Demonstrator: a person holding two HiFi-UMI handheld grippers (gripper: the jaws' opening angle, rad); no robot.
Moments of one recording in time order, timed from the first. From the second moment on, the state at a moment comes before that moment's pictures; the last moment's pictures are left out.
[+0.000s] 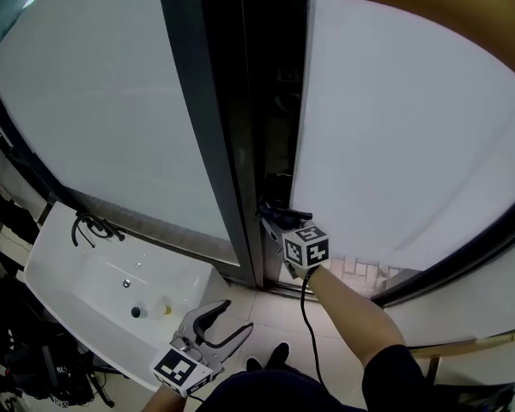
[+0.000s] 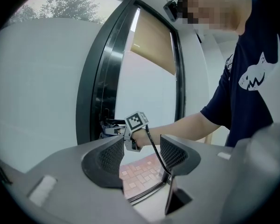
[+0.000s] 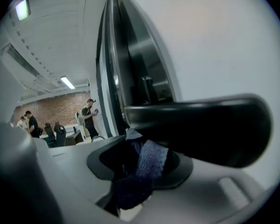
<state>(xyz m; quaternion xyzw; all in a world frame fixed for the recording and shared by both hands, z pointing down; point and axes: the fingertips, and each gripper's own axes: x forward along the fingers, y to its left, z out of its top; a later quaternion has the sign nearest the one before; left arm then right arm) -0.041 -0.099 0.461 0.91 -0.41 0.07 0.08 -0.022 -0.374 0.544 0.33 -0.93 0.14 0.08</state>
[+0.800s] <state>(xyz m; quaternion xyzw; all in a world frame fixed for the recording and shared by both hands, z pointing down) -0.096 -0.034 0.454 0.89 -0.44 0.06 0.07 -0.009 -0.343 0.636 0.36 -0.89 0.23 0.12</state>
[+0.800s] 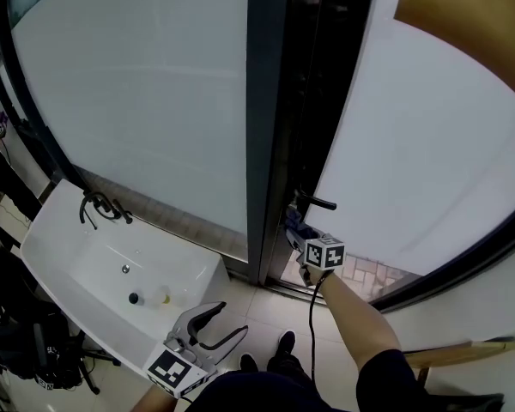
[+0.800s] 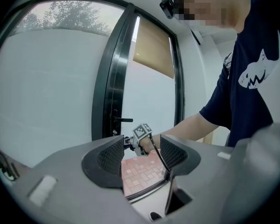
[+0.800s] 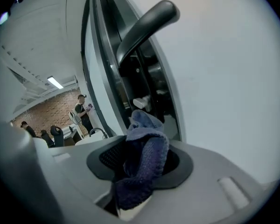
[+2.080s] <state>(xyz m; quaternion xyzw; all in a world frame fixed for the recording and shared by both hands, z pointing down) -0.051 -0.089 0.467 0.90 -0.43 0.06 0.08 -0.017 -0.339 0.619 0.30 -0.93 0.13 0.14</state>
